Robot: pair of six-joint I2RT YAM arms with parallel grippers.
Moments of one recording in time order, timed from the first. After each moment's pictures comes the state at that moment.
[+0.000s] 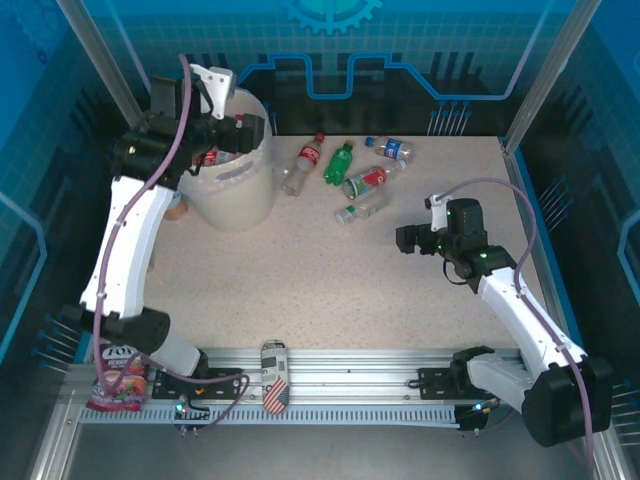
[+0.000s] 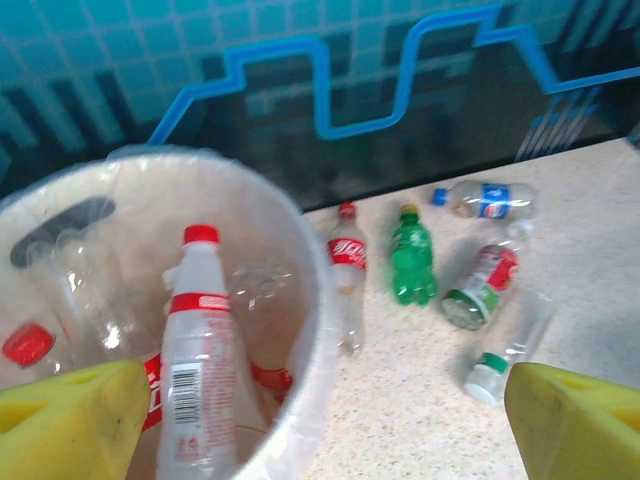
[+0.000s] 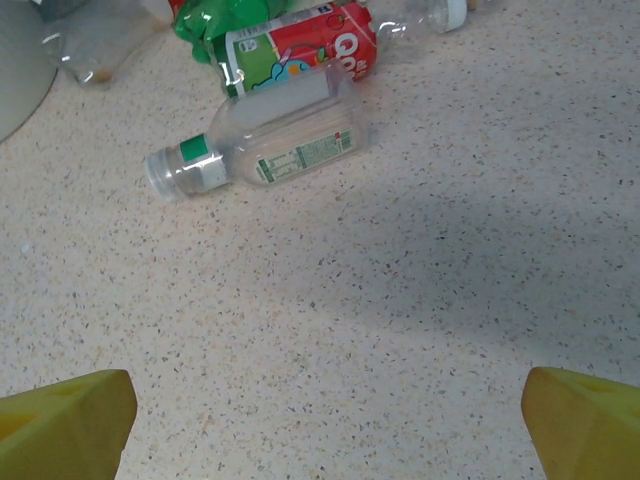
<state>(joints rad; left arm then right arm) -0.26 1.53 2.07 -1.00 -0.01 0.00 0.20 1.05 0.78 -0.43 -0.09 0.11</state>
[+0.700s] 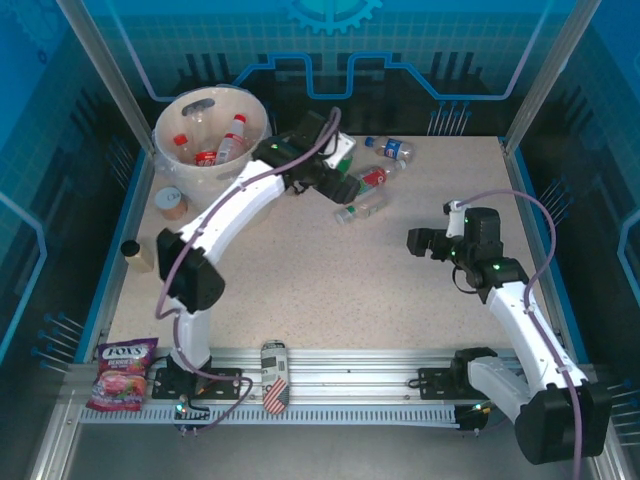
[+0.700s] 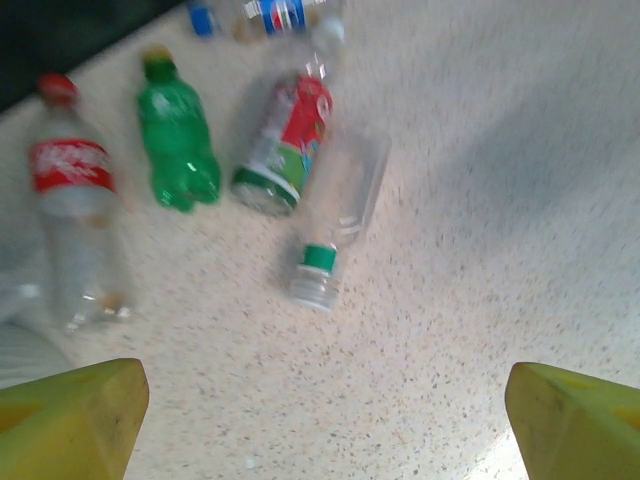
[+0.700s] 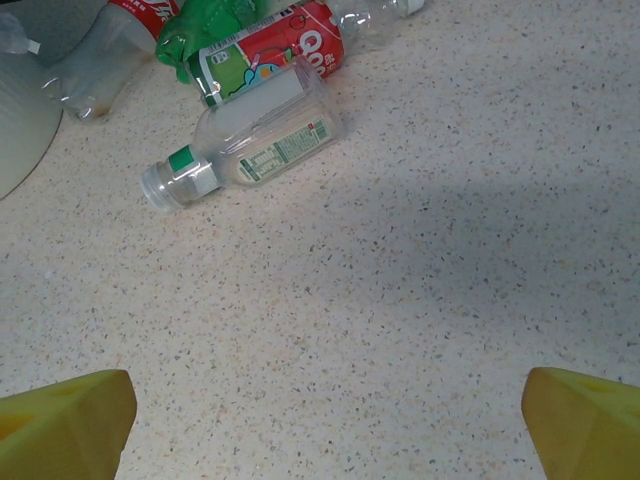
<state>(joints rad) -0.58 2.01 2.09 -0.99 0.08 0.01 0.07 0.95 0.72 -0.46 -0.21 0.19</state>
